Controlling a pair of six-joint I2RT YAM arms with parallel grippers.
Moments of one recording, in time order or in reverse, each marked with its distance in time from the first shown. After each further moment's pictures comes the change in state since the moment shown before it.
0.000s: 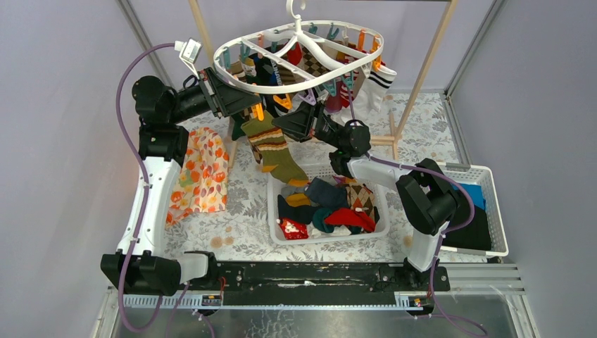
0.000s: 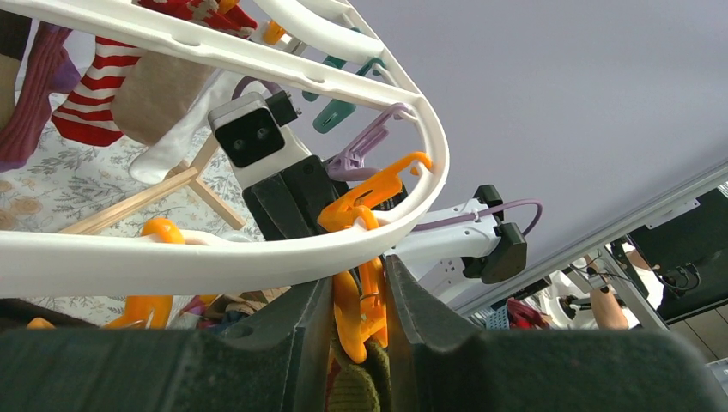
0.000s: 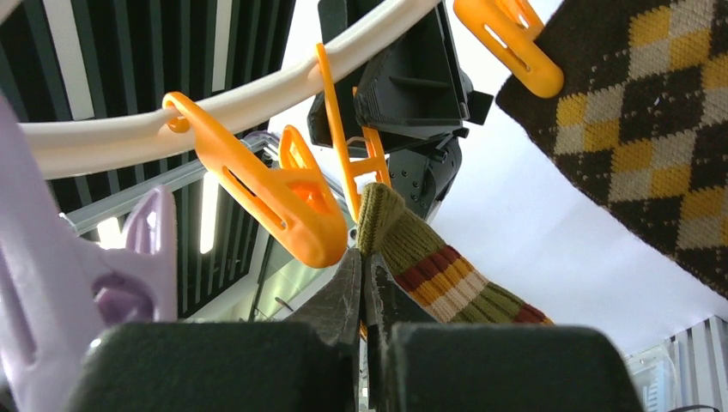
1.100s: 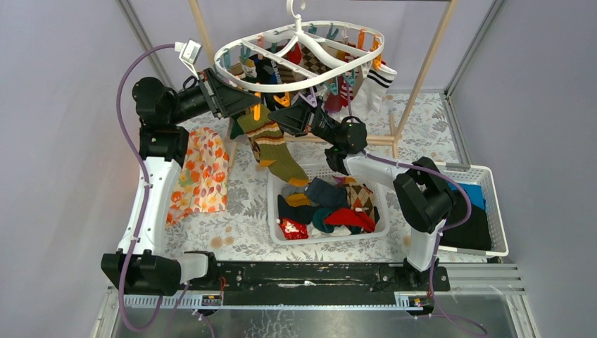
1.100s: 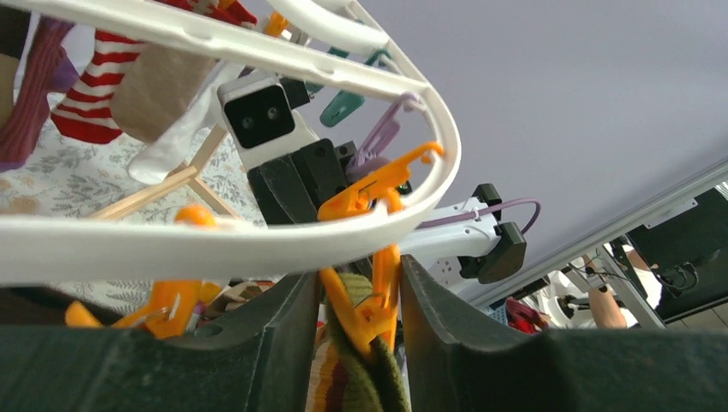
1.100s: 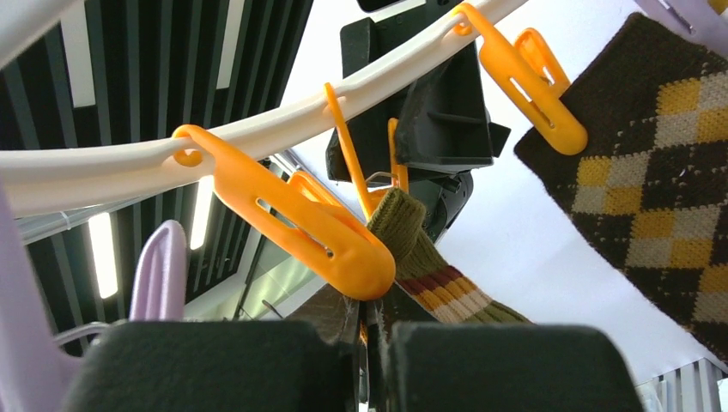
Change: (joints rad) left arm 0.008 0.000 -0.016 0.036 0.004 -0.019; right arm 0.019 0.032 0.081 -0.001 0.051 -0.051
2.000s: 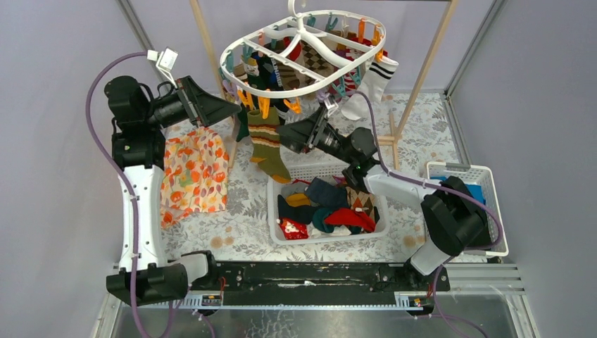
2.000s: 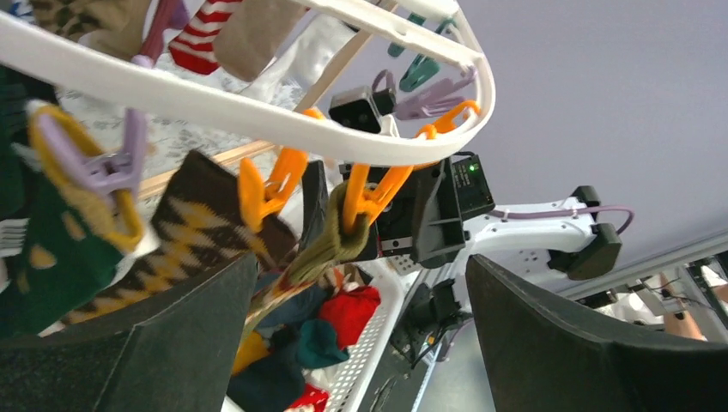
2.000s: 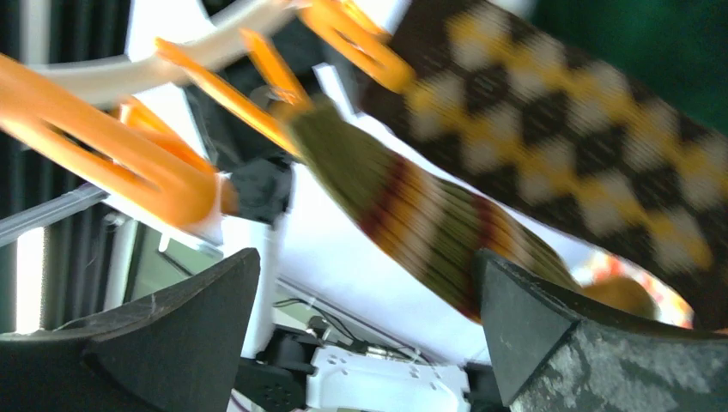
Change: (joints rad) left arm 0.181 -0.060 0.079 -0.425 0.061 0.285; right arm 0.002 -0.232 -0.242 -0.380 0.073 -0.330
